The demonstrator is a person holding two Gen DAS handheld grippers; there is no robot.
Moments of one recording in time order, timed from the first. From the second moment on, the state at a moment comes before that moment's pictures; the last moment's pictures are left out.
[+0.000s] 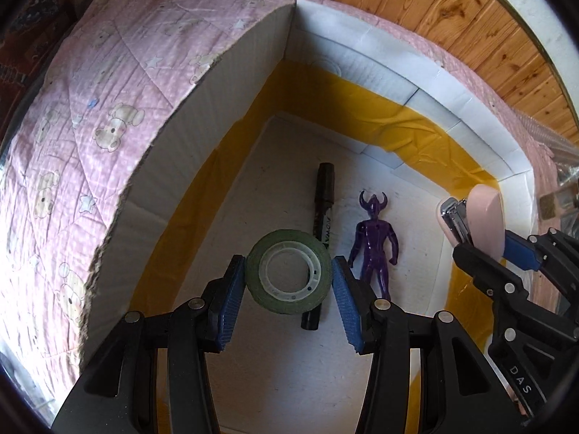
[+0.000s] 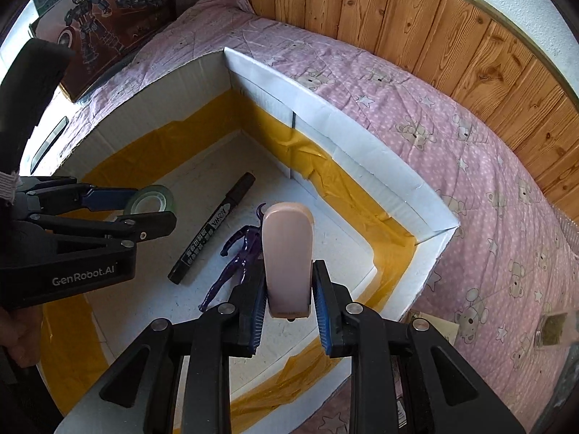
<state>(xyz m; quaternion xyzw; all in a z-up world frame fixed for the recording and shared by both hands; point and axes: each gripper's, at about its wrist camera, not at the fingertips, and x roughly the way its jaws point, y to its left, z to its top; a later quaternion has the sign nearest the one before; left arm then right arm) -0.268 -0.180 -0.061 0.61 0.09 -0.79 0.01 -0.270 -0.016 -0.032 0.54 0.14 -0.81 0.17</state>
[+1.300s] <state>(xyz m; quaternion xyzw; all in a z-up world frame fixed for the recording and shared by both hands) -0.035 -0.007 0.050 0.46 0.04 -0.87 -0.17 -0.034 0.157 0.015 0.42 -0.13 -0.88 0.18</state>
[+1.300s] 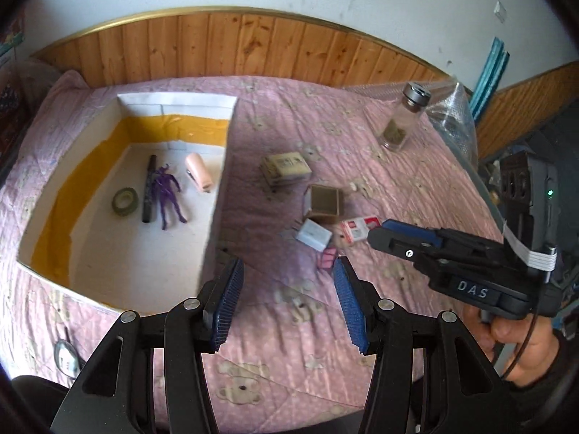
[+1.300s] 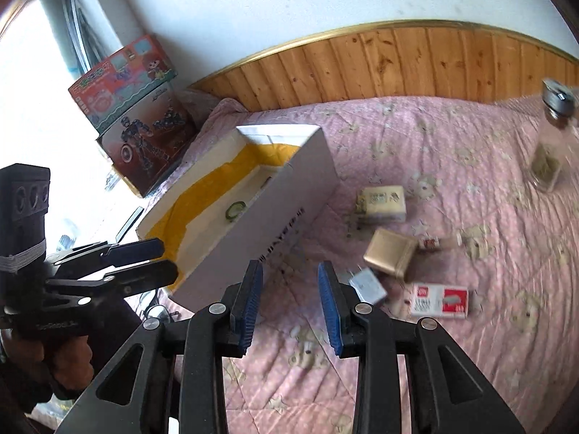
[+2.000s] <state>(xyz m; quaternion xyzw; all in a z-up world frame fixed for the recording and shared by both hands) -0.147 0.075 -0.089 0.59 0.16 -0.78 -0.13 -0.058 0.238 -0.066 0.49 -0.15 -0.86 0.04</state>
